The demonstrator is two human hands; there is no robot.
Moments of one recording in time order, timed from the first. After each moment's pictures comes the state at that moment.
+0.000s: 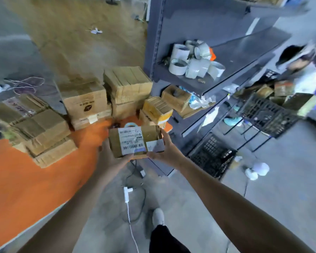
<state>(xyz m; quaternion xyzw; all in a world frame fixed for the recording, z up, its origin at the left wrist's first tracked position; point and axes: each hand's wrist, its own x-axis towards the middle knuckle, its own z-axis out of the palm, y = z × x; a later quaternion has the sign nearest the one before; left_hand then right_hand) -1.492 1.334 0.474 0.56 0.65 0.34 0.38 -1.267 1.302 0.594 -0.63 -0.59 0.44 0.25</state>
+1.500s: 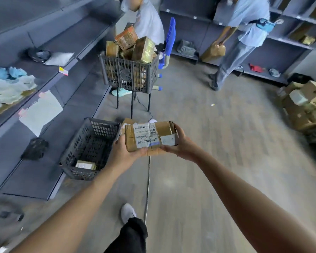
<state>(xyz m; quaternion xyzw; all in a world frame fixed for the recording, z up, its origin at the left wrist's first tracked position) -0.725 1.111 0.564 0.76 0.40 0.15 0.49 -0.532 0.971 0.578 -0.81 -0.38 0.31 0.33</state>
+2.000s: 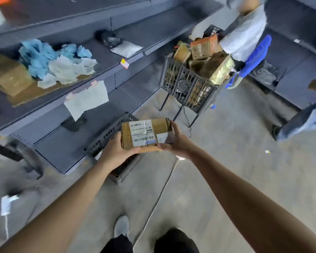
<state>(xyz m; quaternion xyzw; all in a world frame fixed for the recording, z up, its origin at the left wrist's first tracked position) -0.695 1.313 0.533 0.64 0.58 0.17 0.48 -0.463 1.277 0.555 -0.72 -0.54 0.41 0.16</state>
